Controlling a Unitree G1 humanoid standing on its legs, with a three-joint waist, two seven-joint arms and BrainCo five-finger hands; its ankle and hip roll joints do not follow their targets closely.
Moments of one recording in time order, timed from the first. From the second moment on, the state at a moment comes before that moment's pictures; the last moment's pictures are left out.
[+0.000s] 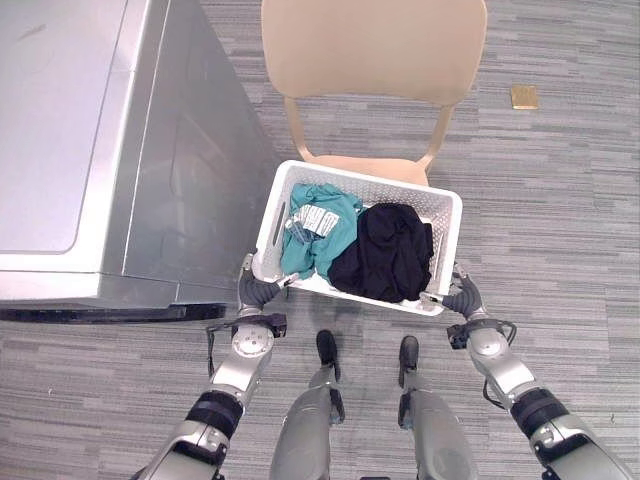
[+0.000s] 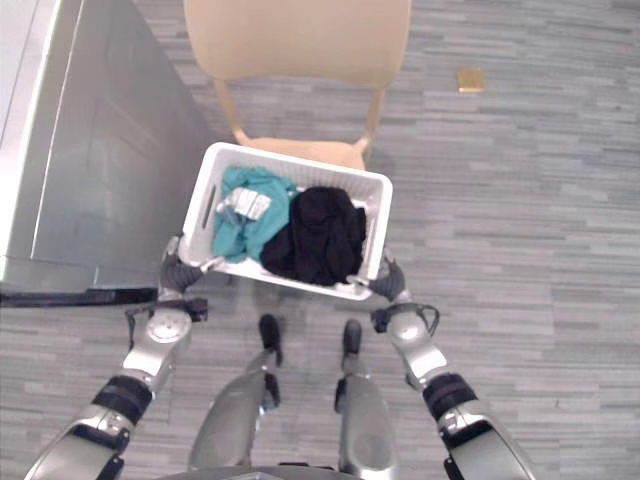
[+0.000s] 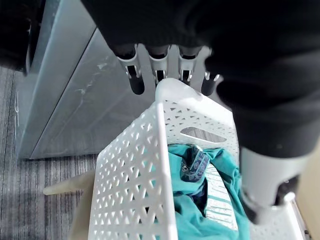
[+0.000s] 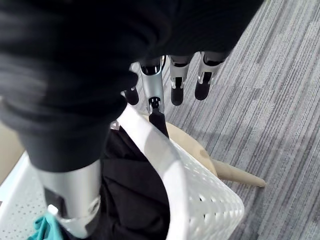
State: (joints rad) left arm -0.28 0.35 -0.24 0.50 -0.21 -0.13 0.36; right arm -0.31 -0.35 0.33 0.54 0.06 -0.05 -0.33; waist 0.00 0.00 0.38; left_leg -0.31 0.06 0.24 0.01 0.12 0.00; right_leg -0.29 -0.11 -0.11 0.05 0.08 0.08
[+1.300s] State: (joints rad) left arm -0.04 0.28 -0.20 0.80 -0.17 -0.08 0.11; right arm -0.01 -0.33 0.22 0.75 0.00 -0.04 -0.13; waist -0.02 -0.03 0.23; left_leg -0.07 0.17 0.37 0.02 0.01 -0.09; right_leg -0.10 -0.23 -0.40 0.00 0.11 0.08
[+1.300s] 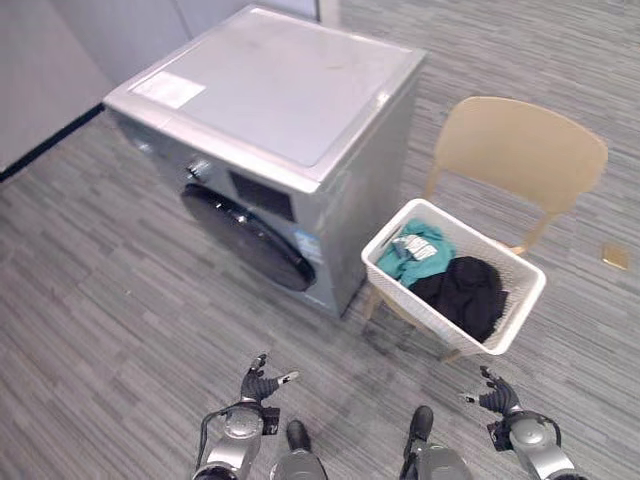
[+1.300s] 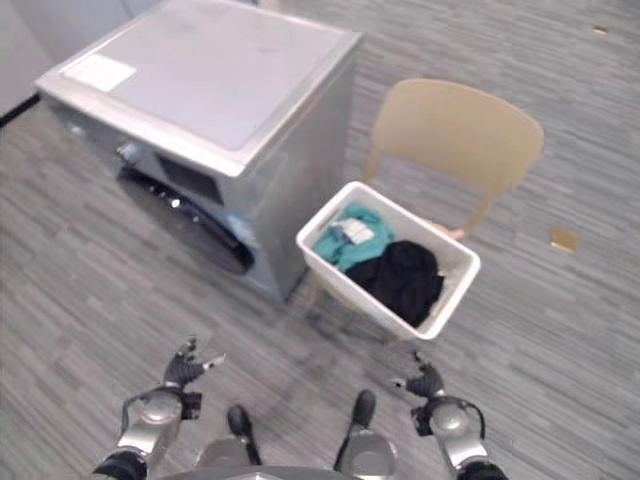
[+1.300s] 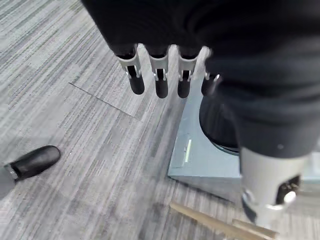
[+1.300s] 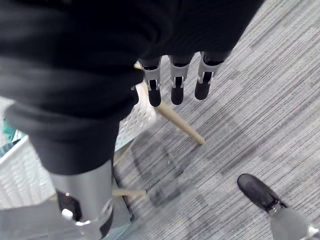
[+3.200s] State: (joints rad) left arm -0.17 0.32 -0.31 0.75 -0.27 -0.16 0.20; right arm -0.89 -0.32 0.56 0.70 0.22 -0.05 -0.34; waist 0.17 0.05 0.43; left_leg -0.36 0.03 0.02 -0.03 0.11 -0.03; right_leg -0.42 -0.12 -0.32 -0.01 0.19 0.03
